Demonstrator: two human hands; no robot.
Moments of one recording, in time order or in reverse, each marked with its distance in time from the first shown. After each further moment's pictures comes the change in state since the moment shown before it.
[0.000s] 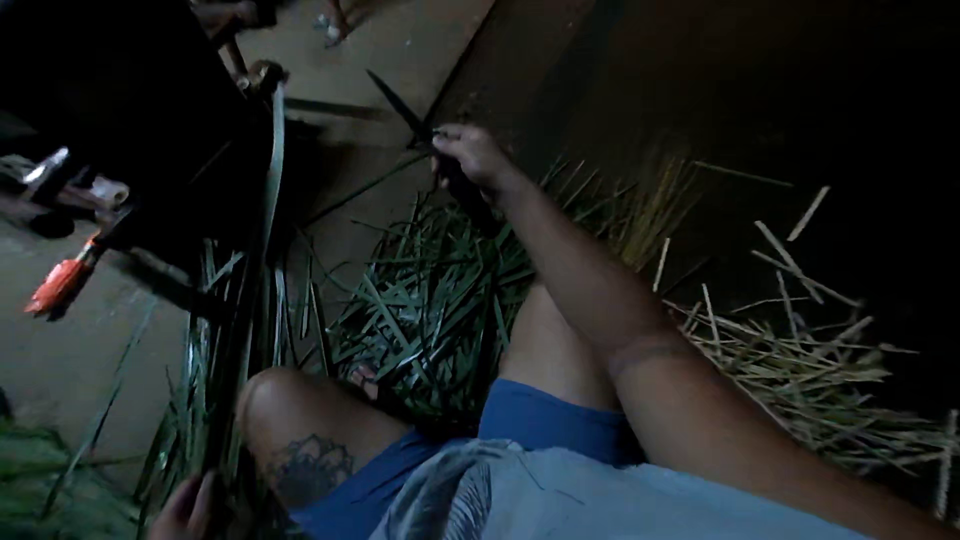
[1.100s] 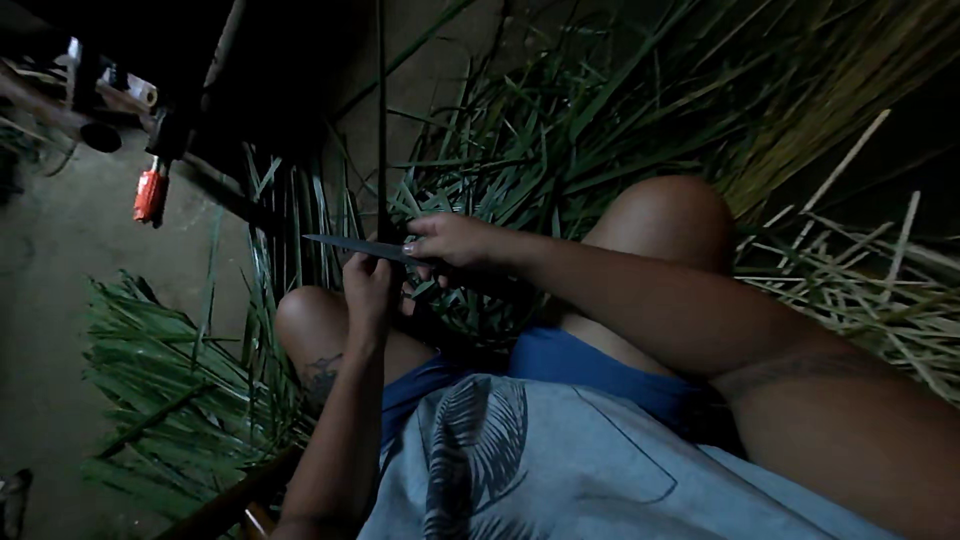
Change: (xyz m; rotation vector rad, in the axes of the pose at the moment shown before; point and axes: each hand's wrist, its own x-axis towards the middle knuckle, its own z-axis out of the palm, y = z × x) left_hand 0.062 0.241 0.153 -0.381 -0.054 0.218; right_hand -0.116 0.090 0.089 0.060 -0.691 0.545
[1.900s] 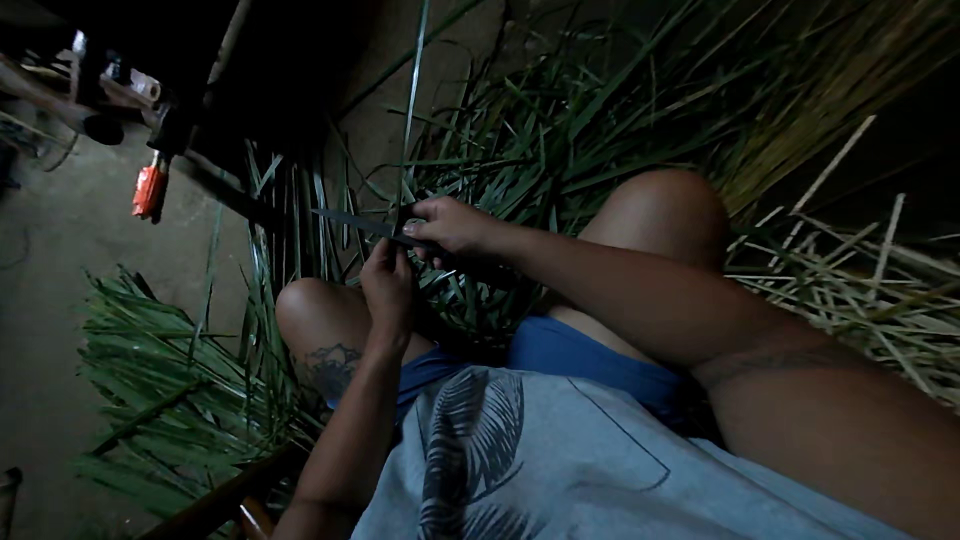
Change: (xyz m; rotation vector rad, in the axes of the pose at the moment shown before) left_hand -0.018 -0.009 0.024 0.131 0.090 0.111; right_hand 0.008 0.006 0.004 0.011 0.132 -0.059
